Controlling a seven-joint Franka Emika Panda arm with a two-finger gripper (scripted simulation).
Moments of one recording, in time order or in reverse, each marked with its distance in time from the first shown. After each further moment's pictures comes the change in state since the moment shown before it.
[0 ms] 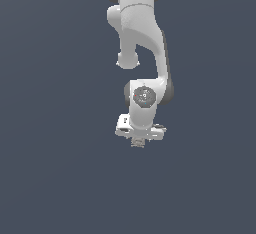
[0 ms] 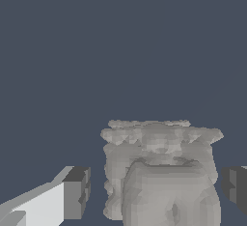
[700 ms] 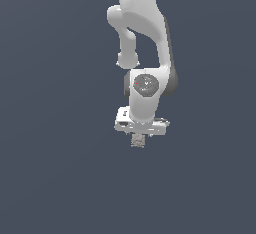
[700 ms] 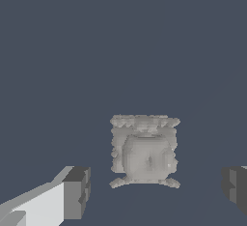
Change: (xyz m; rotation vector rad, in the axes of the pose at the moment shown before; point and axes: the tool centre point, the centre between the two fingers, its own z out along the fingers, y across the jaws) arm 0.001 0.000 -0.047 0.000 0.000 -0.001
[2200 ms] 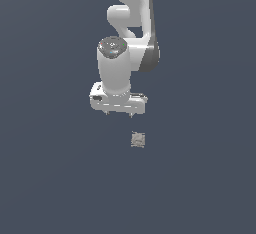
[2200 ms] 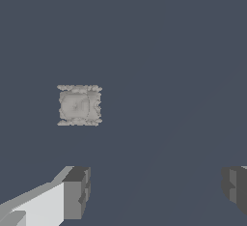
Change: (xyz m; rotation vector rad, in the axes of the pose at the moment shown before) arm -0.039 0.089 -0.078 -0.001 -0.012 -0.002
